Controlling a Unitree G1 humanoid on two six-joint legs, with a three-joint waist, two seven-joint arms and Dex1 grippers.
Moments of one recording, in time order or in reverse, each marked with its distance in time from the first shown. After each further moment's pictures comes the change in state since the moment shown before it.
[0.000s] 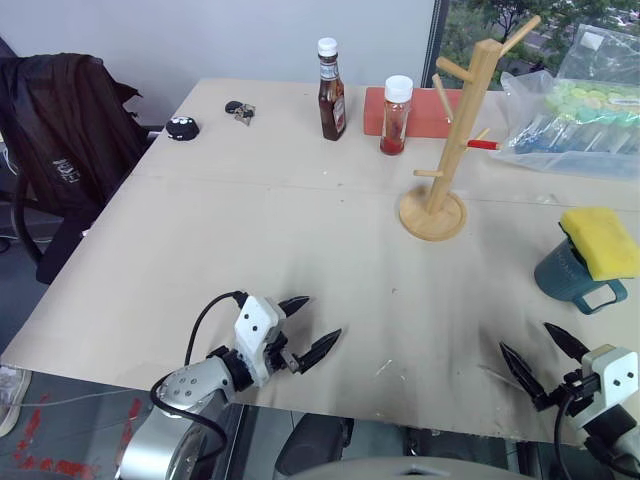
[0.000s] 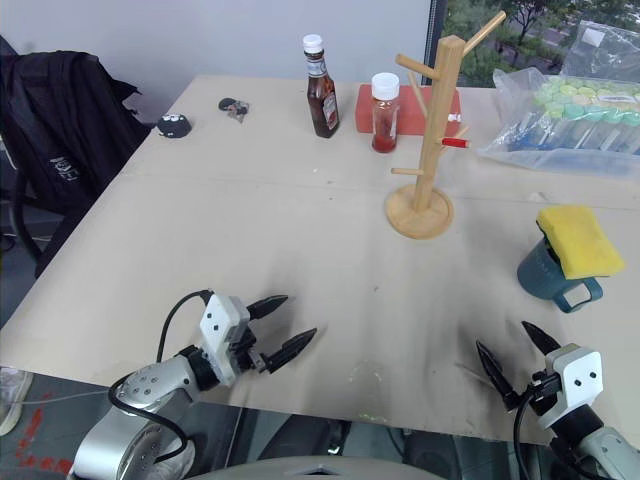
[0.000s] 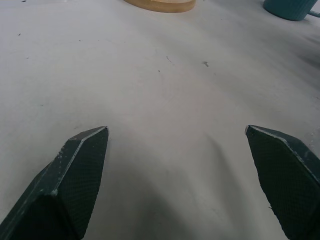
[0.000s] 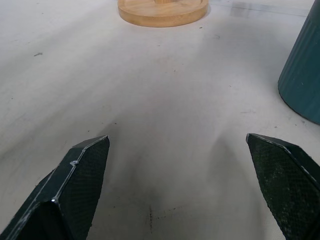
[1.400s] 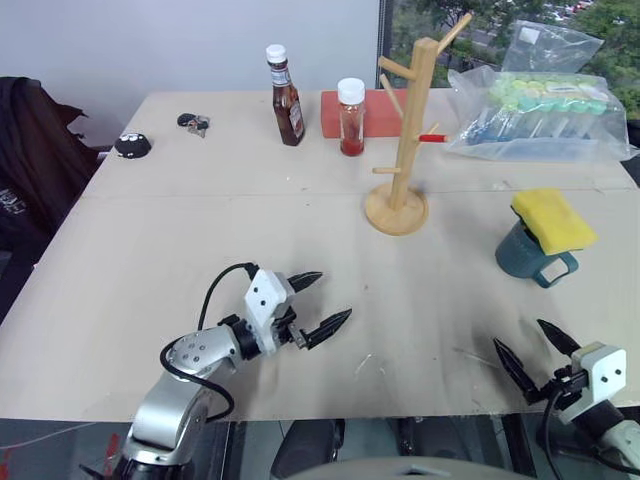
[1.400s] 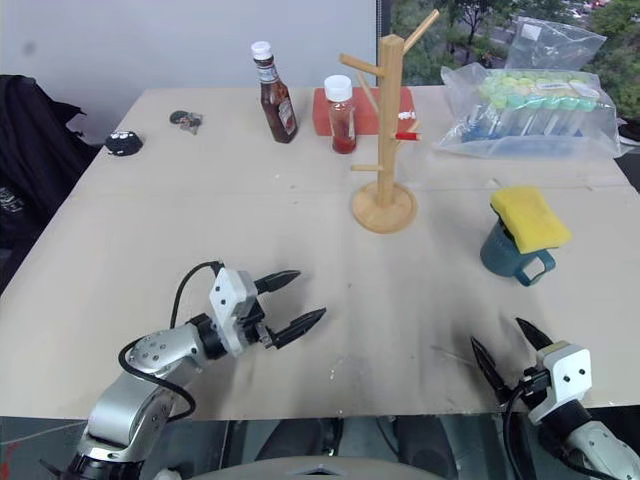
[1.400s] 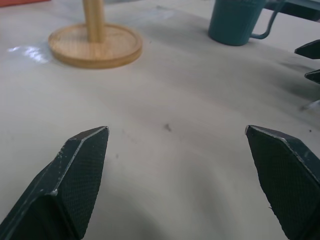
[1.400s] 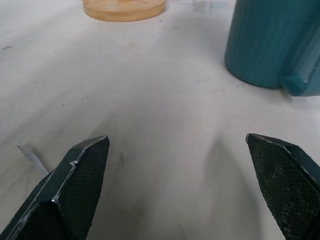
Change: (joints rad) left arm -0.202 0.011 -0.015 0.052 -0.017 0.015 -0.088; right arm -0.042 0.035 0.028 0.040 -0.046 -0.046 -0.014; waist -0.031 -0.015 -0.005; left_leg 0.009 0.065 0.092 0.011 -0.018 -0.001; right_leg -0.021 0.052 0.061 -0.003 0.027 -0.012
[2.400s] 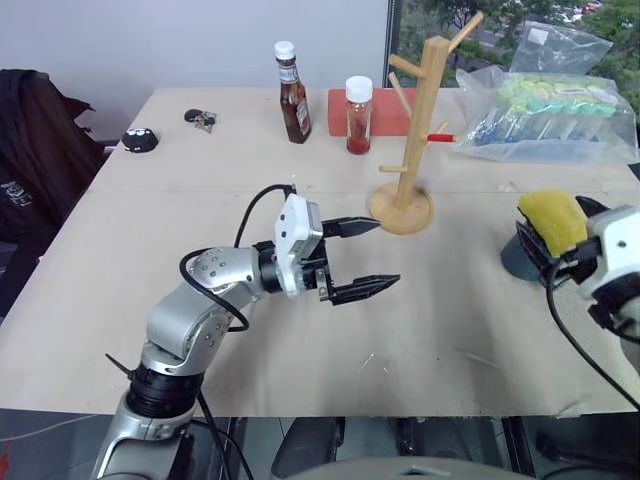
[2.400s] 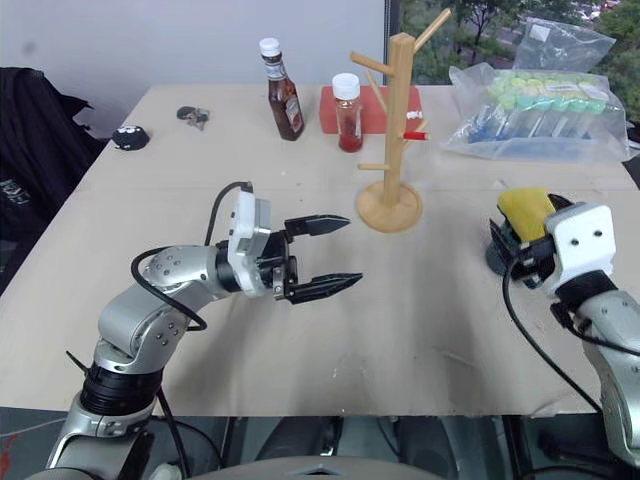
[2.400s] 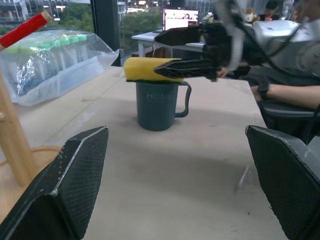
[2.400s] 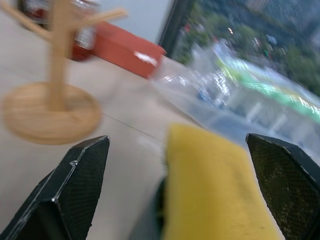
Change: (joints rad) left arm -0.455 0.025 -0.044 -0.008 -0.208 0.202 -0.150; right arm -0.577 -0.285 -0.070 -0.271 -0.026 0.657 -0.334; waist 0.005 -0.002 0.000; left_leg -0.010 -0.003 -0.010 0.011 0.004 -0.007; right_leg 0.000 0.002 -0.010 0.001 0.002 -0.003
